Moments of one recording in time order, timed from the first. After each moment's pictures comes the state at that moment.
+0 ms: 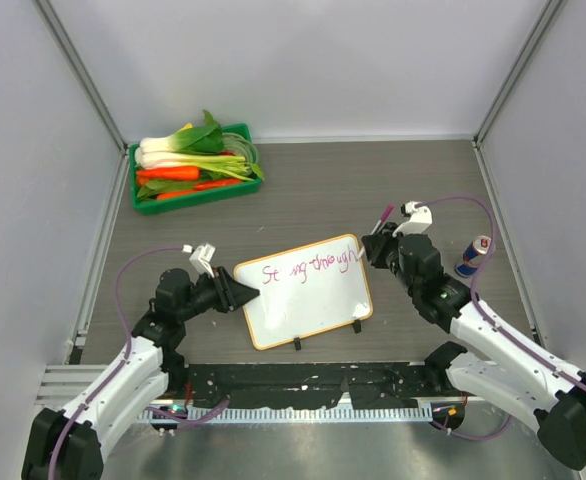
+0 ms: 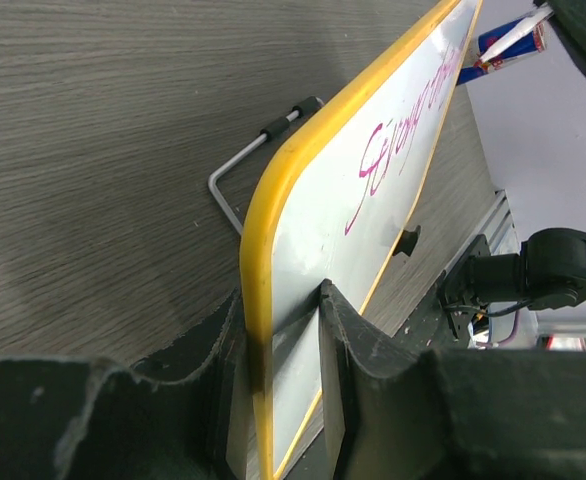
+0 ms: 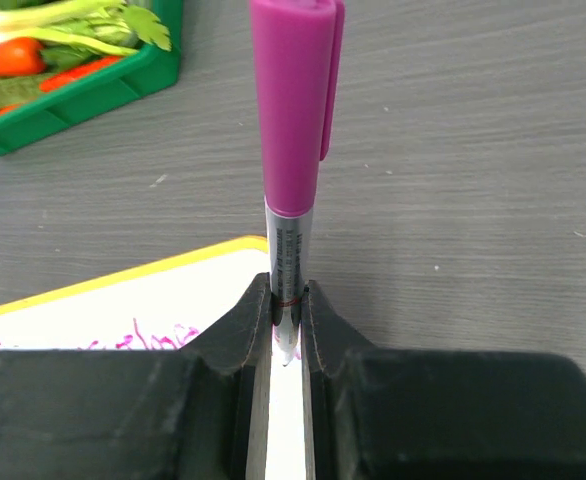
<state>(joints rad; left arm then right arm) -0.35 0.67 0.16 0.15 0.50 -0.68 0.59 0.85 0.53 -0.01 0.29 0.52</state>
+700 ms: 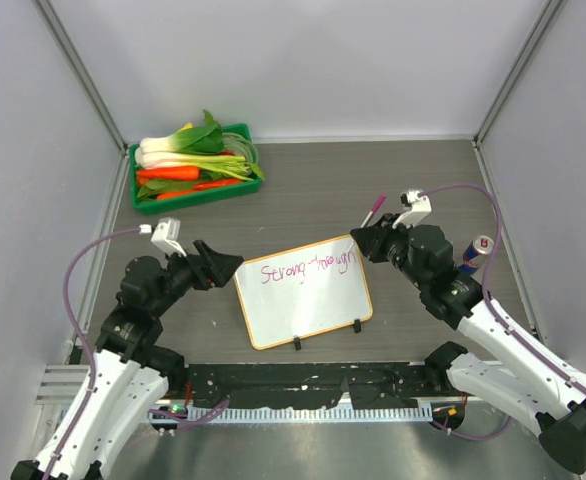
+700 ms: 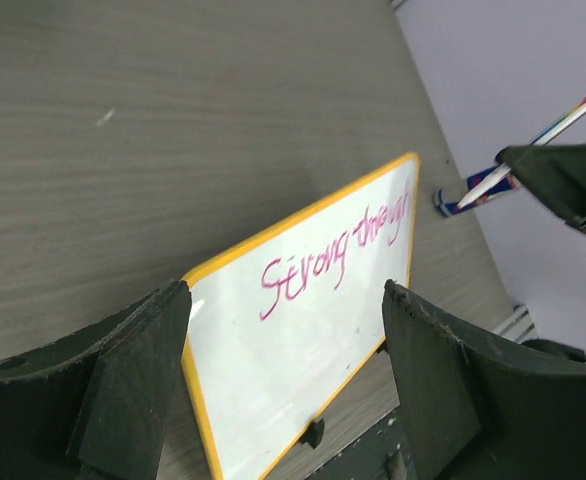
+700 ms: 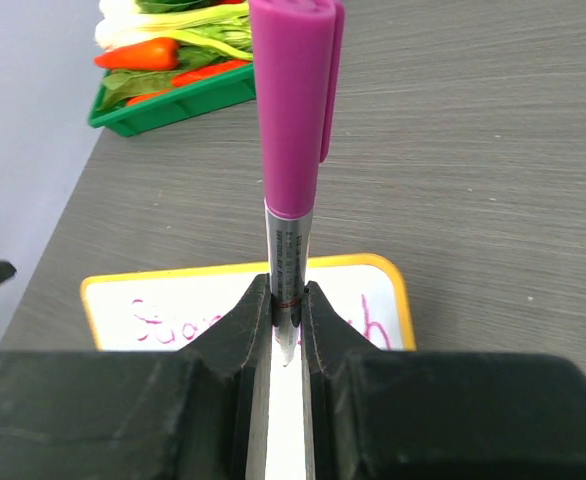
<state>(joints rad) -0.35 0.47 0.50 -0.28 0.25 -0.64 0.59 0.81 0.65 -0.07 0.11 0.53</state>
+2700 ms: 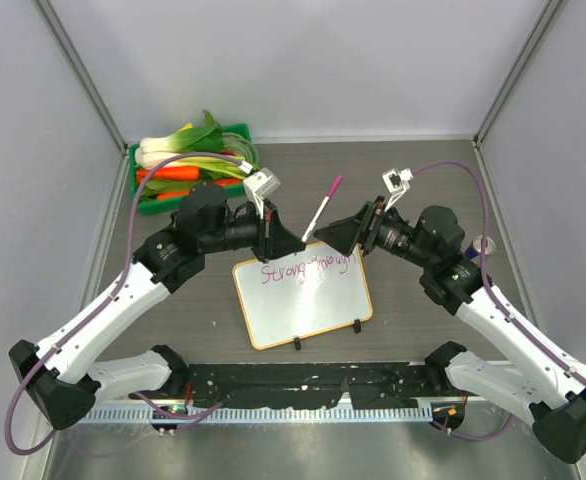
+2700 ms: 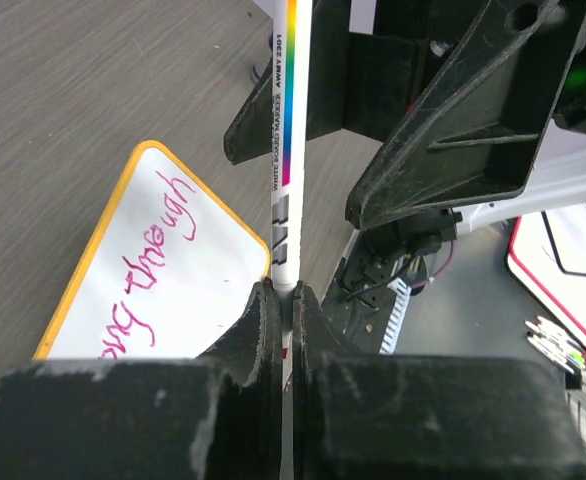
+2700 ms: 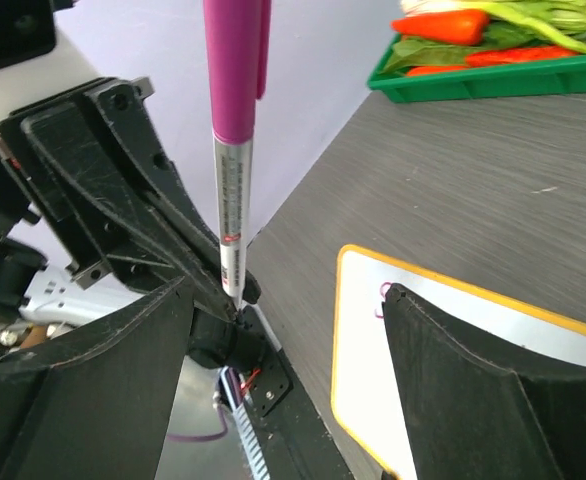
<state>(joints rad) -0.72 1.10 1.13 -0.31 0.49 -0.37 0.57 0.90 0.80 0.10 -0.43 0.73</state>
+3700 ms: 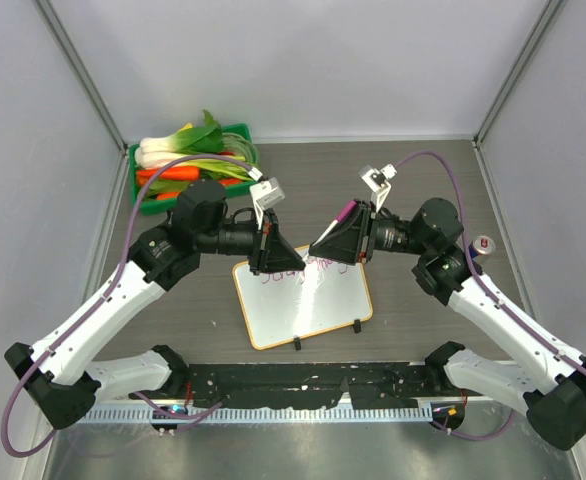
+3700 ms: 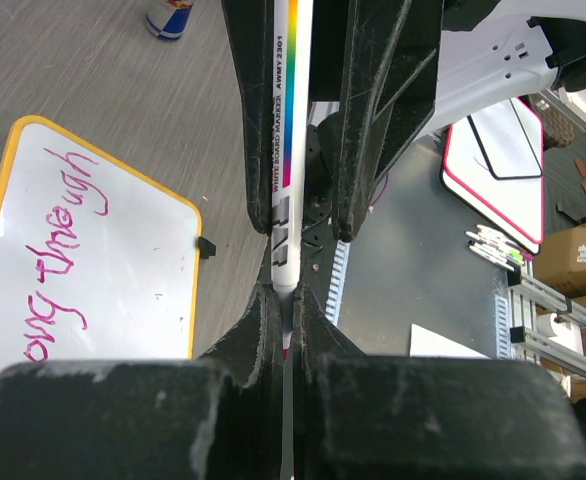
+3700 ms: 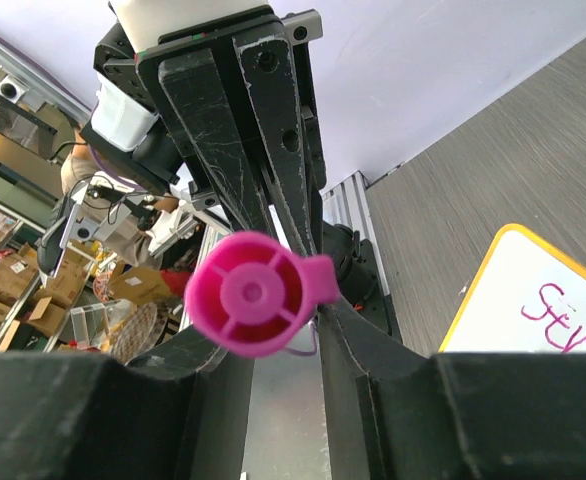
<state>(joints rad) -0.72 1.10 1.23 -0.49 0.74 -0.27 0.57 0.99 0.84 0.33 -0.89 0.85</state>
